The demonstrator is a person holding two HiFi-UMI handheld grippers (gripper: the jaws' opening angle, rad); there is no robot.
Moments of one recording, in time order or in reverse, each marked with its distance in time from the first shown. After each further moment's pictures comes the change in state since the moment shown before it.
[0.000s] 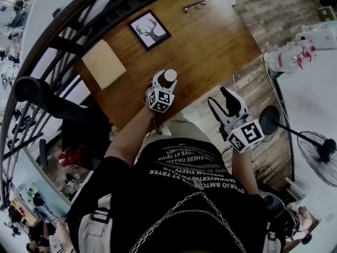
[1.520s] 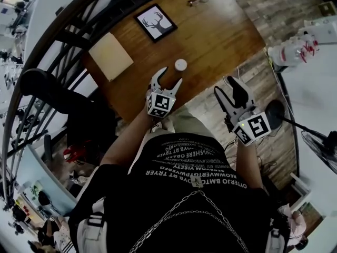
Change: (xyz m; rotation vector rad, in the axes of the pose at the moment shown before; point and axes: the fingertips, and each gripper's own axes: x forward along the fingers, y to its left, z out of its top) left arm -0.096 0.000 0.050 -0.058 -0.181 -0.005; right arm -0.005 0.027 0.020 -0.051 -0.075 -0.032
